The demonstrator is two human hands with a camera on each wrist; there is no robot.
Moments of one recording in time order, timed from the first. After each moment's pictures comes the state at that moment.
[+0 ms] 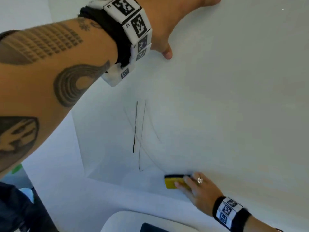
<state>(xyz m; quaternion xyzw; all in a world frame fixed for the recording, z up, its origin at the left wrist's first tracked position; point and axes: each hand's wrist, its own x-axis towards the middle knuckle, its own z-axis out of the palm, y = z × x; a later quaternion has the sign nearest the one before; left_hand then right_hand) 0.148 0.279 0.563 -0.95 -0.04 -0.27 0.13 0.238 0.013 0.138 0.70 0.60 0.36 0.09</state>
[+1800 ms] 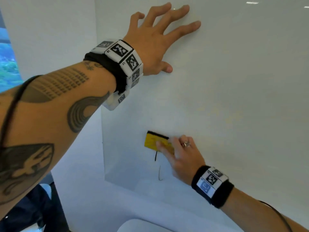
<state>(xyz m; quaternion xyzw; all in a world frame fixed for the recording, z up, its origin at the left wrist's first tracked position) 0.126 0.372 0.530 -0.88 -0.01 -0.41 0.23 0.210 0.173 0.266 0.68 0.55 0.48 0.01</state>
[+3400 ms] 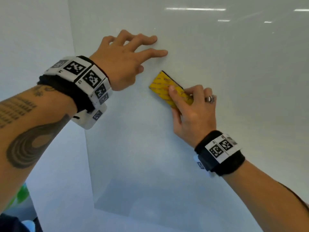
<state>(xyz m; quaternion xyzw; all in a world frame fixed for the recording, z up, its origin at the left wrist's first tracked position) 0.112 0.377 0.555 -0.90 0.01 -0.37 0.25 0.219 0.166 0.430 0.68 0.38 0.61 -0.16</state>
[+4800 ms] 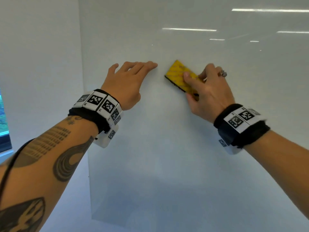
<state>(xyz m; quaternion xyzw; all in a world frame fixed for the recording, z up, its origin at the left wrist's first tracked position) 0.104 0.355 0.545 -0.91 -0.02 -0.41 0.08 0.228 0.116 0.526 0.67 0.42 0.61 -0.09</state>
